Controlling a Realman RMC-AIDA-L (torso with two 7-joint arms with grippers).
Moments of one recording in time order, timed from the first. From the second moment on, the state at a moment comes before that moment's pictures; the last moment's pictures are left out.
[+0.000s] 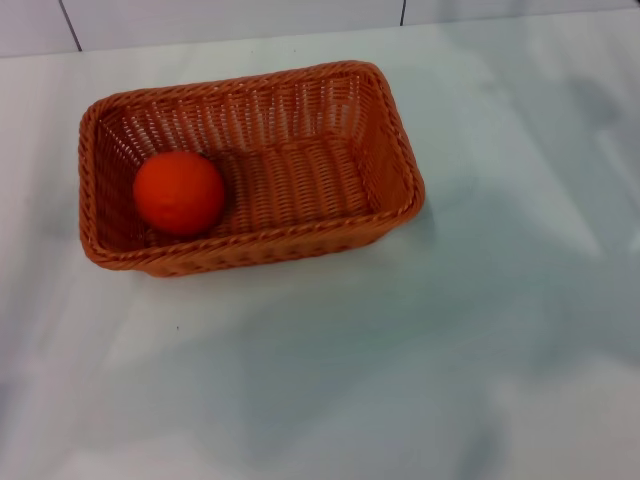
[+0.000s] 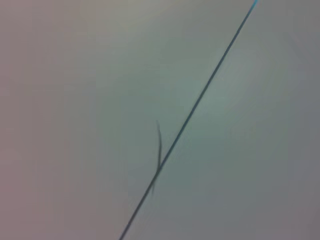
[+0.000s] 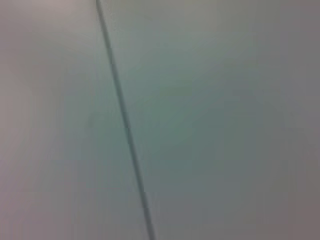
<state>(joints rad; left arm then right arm) -0.41 -2.16 0.33 0.21 1.14 1.58 -0.95 0.56 2.09 -0.65 -0.17 -0.80 -1.31 -2.46</state>
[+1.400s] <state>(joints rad) -0.44 -2.17 0.29 0.04 1.06 1.70 -0.42 0.57 2.09 -0.57 -0.13 -0.74 -1.26 -2.53</state>
